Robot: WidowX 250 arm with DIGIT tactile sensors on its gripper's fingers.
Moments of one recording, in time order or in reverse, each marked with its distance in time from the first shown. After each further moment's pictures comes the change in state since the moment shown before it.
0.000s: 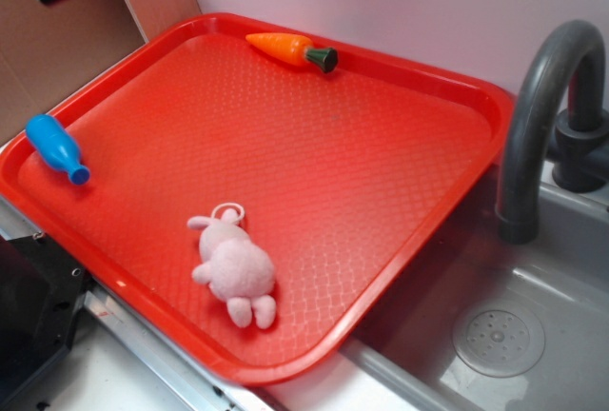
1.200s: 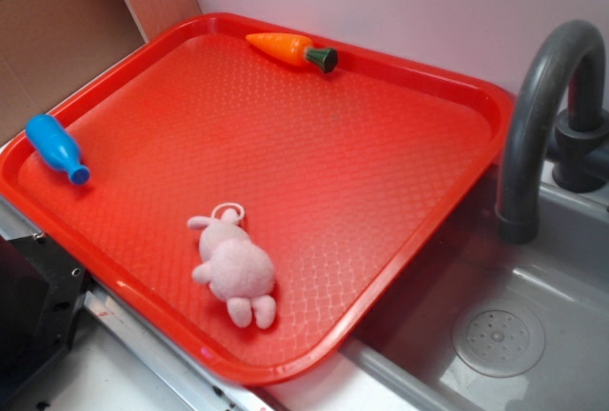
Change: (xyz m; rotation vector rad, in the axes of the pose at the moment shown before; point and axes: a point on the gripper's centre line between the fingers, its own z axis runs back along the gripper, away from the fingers) arm -0.086 -0.026 0.076 -0.063 0.063 -0.984
